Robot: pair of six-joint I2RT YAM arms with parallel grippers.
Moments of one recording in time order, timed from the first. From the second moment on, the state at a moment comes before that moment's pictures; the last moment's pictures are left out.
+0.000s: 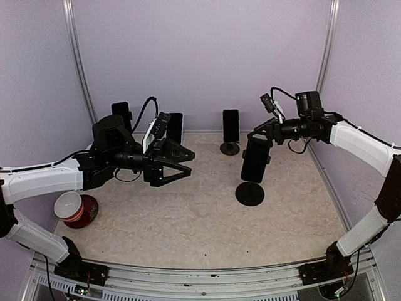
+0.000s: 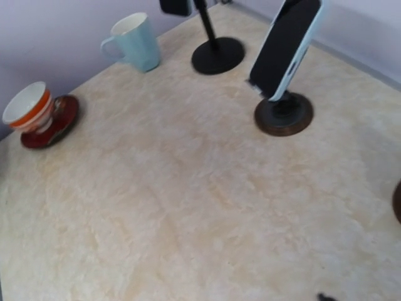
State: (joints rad) left arm -0.76 1.33 0.92 0.37 0.89 -0.21; right arm 0.32 1.50 1.30 -0.35 -0.78 -0.12
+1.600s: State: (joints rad) left arm -0.75 1.32 0.92 0.37 0.88 -0.22; right arm 0.91 1.62 1.59 -0.92 0.75 0.90
